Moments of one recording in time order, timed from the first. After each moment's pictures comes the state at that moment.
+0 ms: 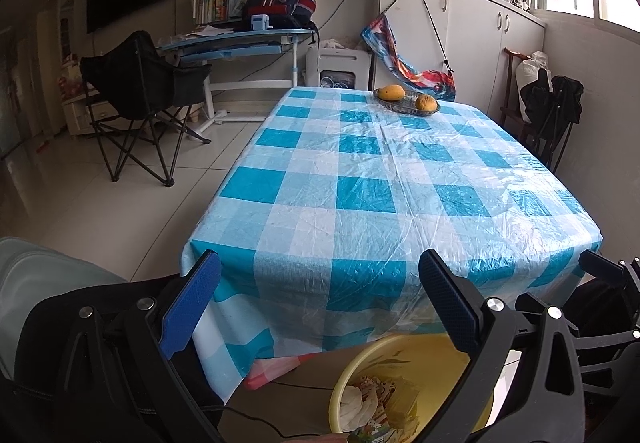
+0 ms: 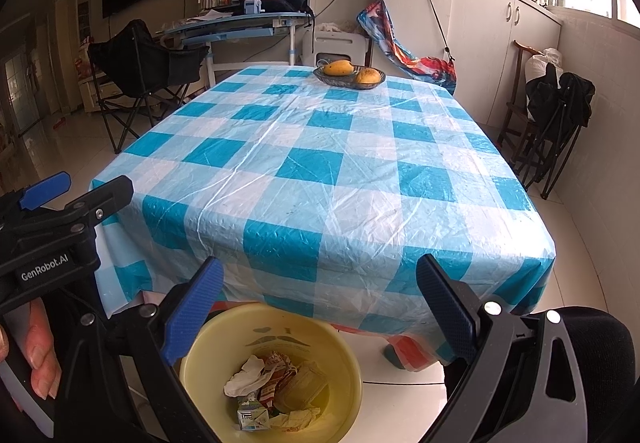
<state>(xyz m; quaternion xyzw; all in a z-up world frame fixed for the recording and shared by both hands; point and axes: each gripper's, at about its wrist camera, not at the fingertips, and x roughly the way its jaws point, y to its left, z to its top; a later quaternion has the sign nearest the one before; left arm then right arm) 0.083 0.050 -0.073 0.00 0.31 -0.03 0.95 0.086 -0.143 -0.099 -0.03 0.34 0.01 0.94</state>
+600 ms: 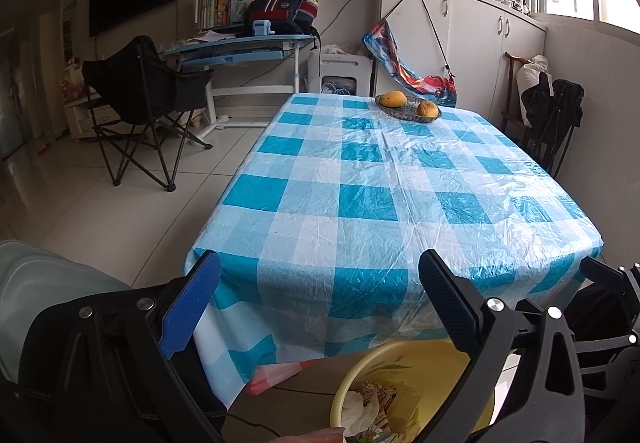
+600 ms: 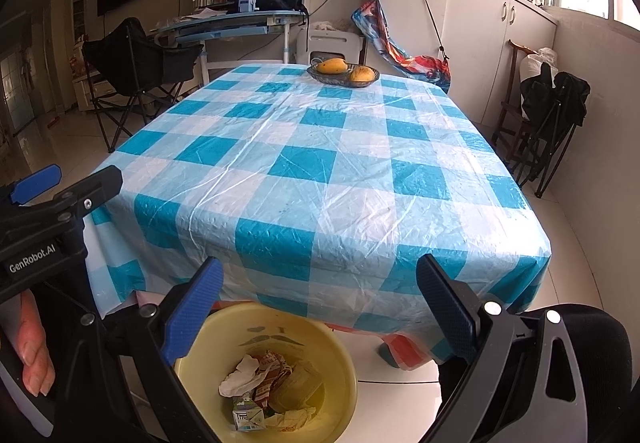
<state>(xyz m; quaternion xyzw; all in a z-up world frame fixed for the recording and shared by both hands) 0.084 0.053 -0.069 0.00 0.30 -0.02 0.95 0.089 -0.143 -0.100 -0.04 0.35 0.00 0.94</state>
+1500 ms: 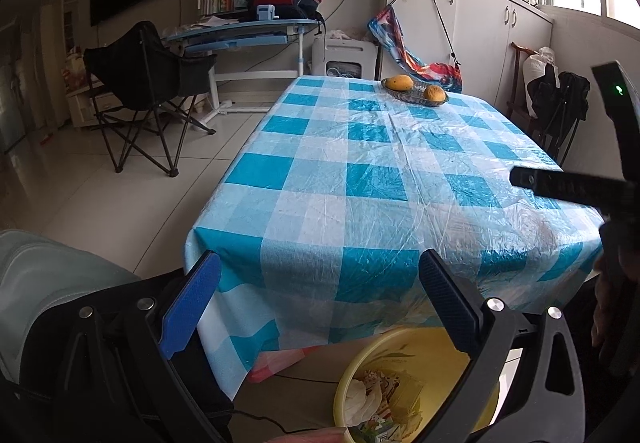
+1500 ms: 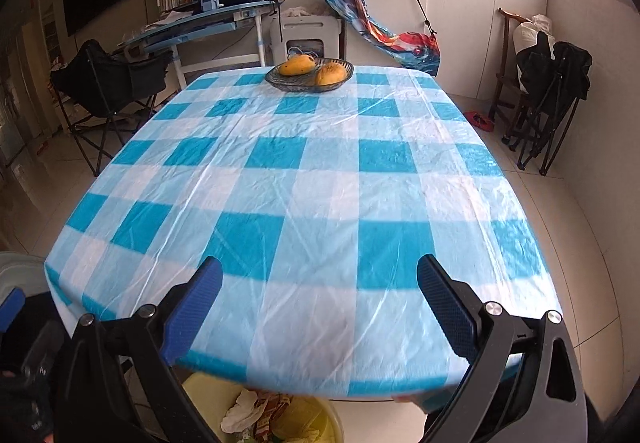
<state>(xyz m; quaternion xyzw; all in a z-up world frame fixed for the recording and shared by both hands) 0.087 0.056 -0.080 0.00 0.32 -0.02 0.95 0.207 -0.196 -0.081 0.02 0.39 -0.02 0.92</state>
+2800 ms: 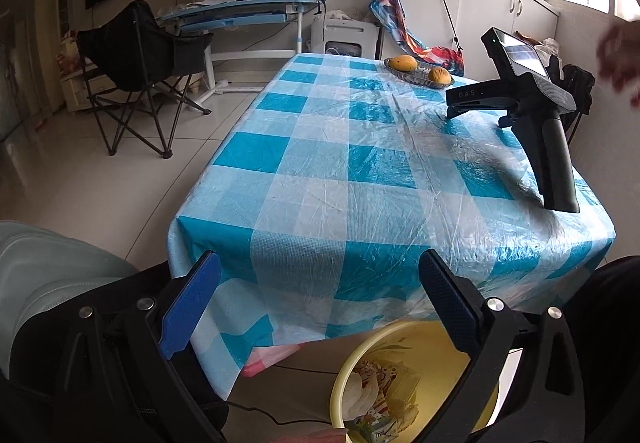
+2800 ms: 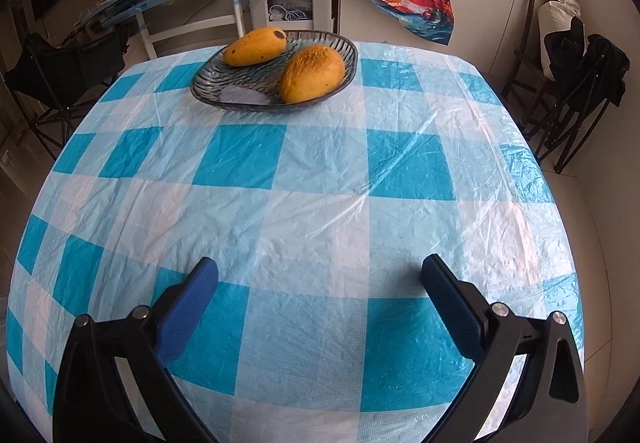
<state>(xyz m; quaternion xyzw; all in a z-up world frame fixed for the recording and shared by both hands) 0.107 0.055 -0.095 -0.01 0.36 -0.02 0.93 0.368 -0.209 -0.108 0.01 0.46 -0.03 0.89</state>
